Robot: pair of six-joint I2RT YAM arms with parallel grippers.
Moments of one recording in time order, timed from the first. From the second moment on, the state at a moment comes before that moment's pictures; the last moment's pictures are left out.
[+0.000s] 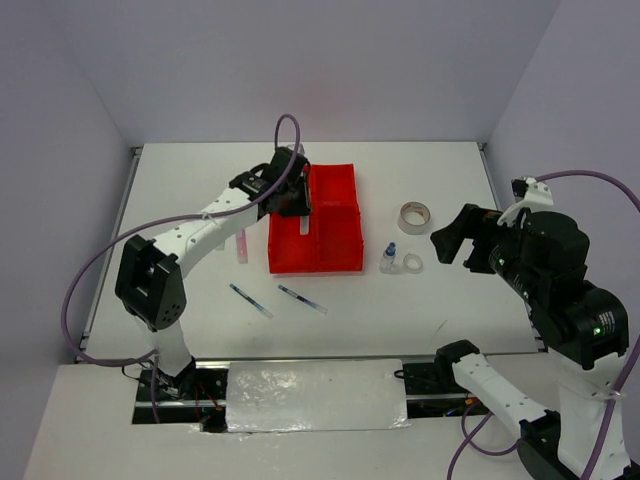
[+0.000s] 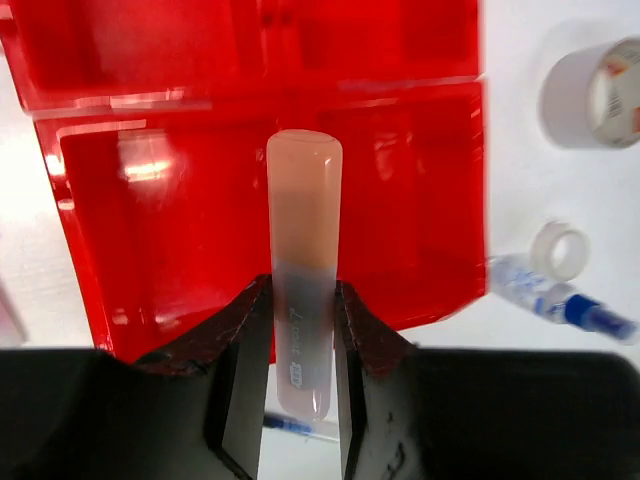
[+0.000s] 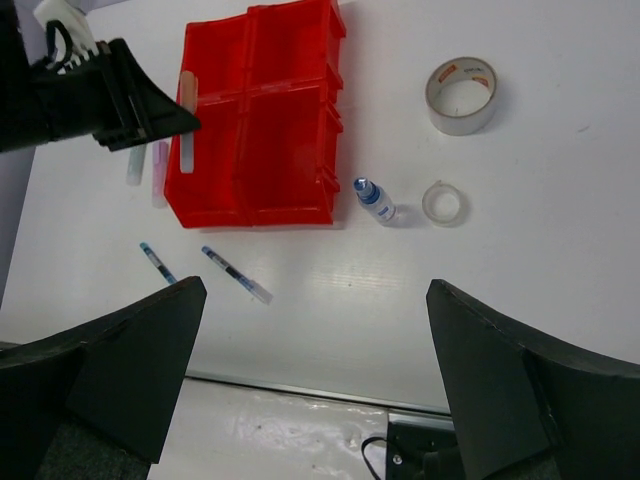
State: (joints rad) left arm -0.58 1.78 1.60 -0.62 -0.11 -0.60; right arm 0.30 0.78 1.54 -1.19 0.07 0.41
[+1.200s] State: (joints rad) left arm -0.39 1.69 1.47 -0.70 -0.32 -0.61; right arm 0.30 0.76 1.46 -1.19 0.03 0.38
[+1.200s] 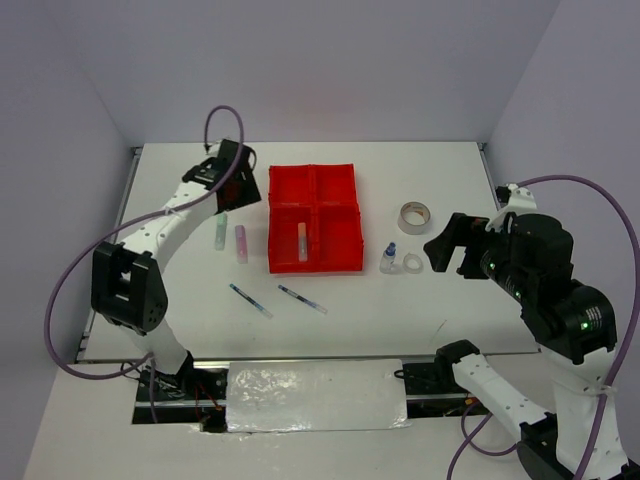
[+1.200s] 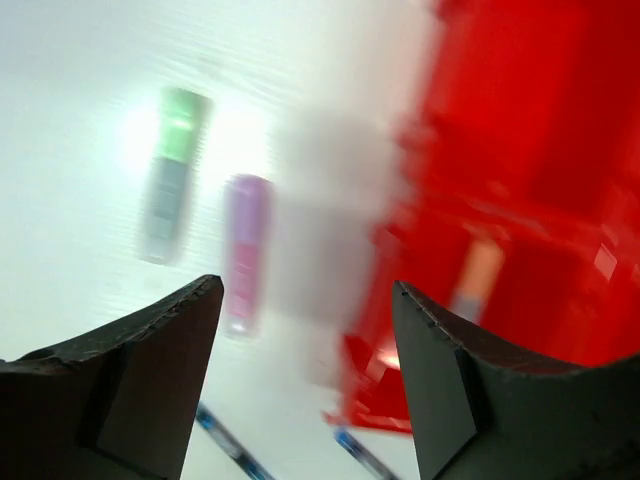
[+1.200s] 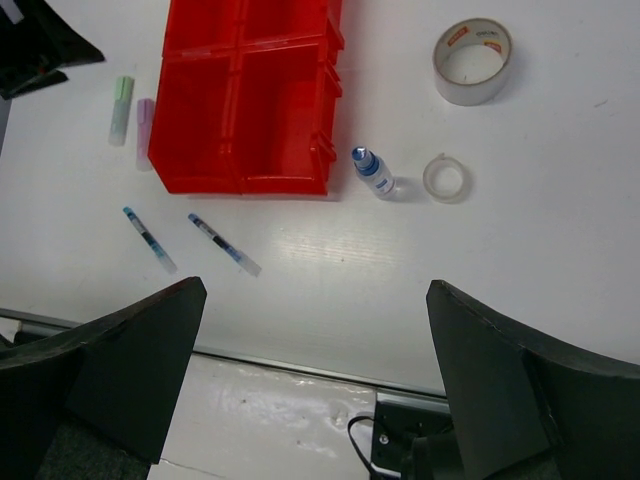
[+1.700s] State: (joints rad) left arm -0.26 1.83 1.34 -0.62 -0.27 -0.55; right arm 0.30 0.76 1.43 -1.20 -0.01 0.38
